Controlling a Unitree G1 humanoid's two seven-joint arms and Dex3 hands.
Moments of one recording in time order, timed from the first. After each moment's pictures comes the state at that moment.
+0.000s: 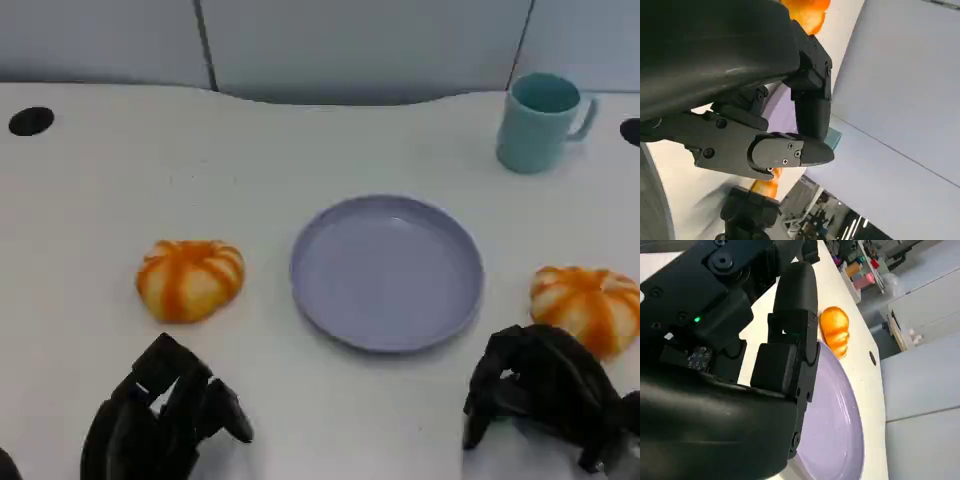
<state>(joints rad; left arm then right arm) 0.18 -0.11 0.15 0.14 -0.56 -0.05 -0.52 -0.27 -0.05 -0.11 0.75 0.31 -0.13 0.81</state>
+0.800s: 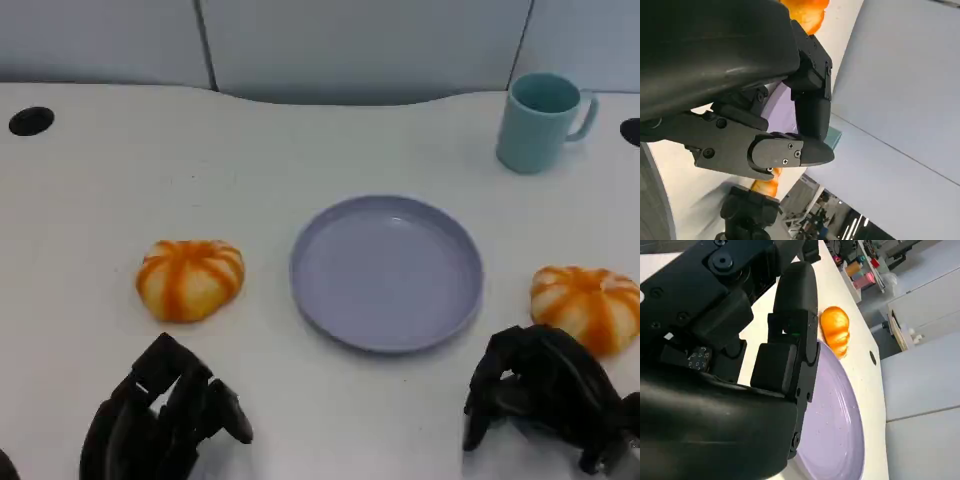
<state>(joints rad) 0.18 -0.12 0.15 0.12 -0.56 -0.05 -0.52 -0.26 -0.05 -0.11 0.74 0.31 -0.12 0.81</state>
